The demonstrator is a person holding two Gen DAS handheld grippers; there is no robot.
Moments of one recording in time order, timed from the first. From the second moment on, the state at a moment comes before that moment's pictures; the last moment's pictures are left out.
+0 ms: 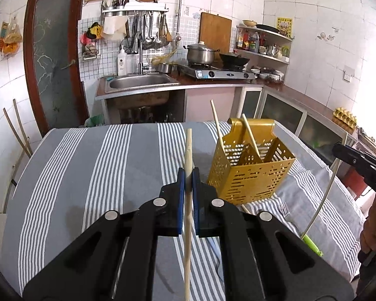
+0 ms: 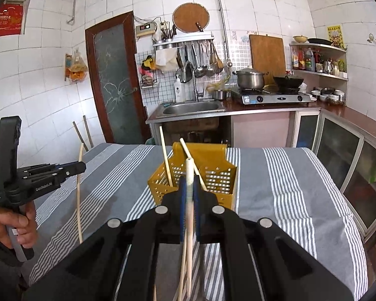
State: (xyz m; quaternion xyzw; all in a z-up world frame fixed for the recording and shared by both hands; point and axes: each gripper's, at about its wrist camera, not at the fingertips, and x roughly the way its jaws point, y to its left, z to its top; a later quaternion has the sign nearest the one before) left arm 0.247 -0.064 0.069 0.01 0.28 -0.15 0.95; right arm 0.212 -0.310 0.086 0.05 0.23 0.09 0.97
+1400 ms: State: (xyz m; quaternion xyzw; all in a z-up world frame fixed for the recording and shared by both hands) left arm 0.264 -0.112 0.168 0.00 0.17 -0.20 0.97; right arm 0.233 -0.343 0.167 0.03 0.14 0.07 0.99
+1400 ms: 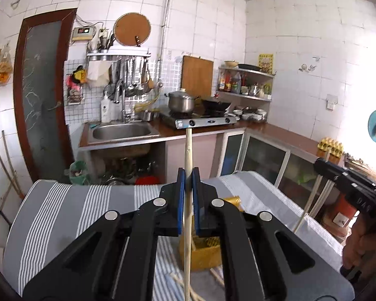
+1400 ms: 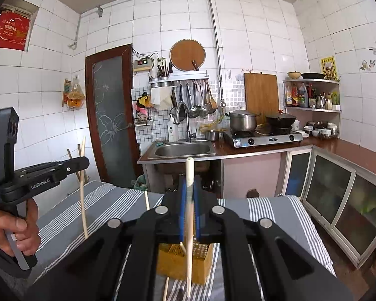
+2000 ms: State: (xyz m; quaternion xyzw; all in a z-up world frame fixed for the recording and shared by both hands) left arm 0.332 -0.154 0.177 -0.02 0.17 -0.22 0.96; right arm 0.303 -0.340 0.190 0.02 0.12 0.07 0.99
